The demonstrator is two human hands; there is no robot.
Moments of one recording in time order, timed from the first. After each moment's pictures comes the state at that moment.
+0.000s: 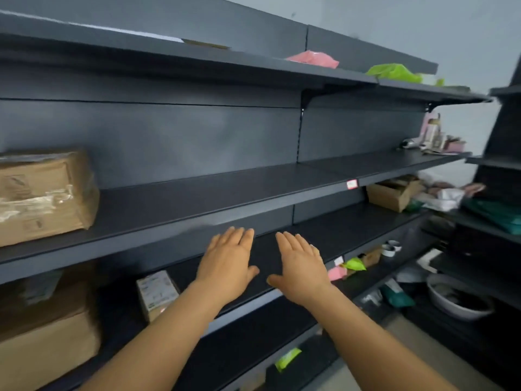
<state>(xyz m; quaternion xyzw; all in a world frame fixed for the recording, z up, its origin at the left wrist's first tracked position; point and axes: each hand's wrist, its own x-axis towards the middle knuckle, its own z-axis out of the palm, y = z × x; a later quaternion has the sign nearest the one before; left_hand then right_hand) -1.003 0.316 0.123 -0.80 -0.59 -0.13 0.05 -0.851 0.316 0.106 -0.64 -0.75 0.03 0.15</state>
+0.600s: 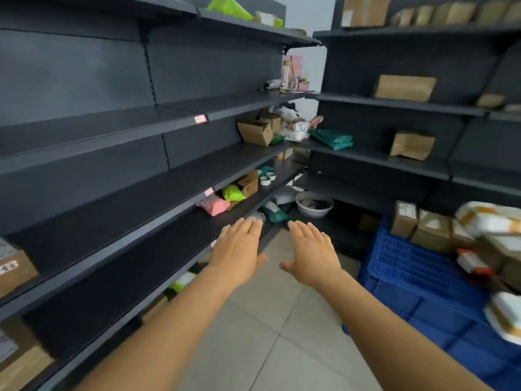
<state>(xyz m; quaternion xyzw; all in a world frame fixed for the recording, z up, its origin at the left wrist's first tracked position) -0.733 0.123 0.047 -0.92 -0.38 -0.10 -0.02 -0.594 0.045 0.041 -0.81 -0.57 0.03 0.11</state>
